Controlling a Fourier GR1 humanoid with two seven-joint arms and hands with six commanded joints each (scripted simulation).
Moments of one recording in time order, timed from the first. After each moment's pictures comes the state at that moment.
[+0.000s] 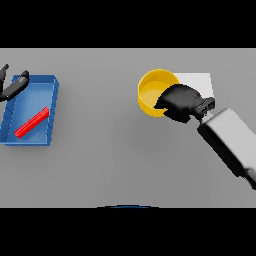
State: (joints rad) left arm -0.56 0.91 -0.60 -1.17 0.45 0.30 0.38; right arm -0.66 -0.51 0.53 -1.39 0.84 0.54 -0.11
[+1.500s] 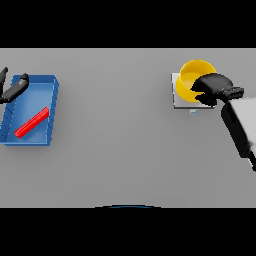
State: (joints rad) left arm -0.54 0.92 -0.61 -1.21 0.45 0.31 0.41; right arm -0.78 -0.49 0.36 -0.74 0.85 0.31 -0.21
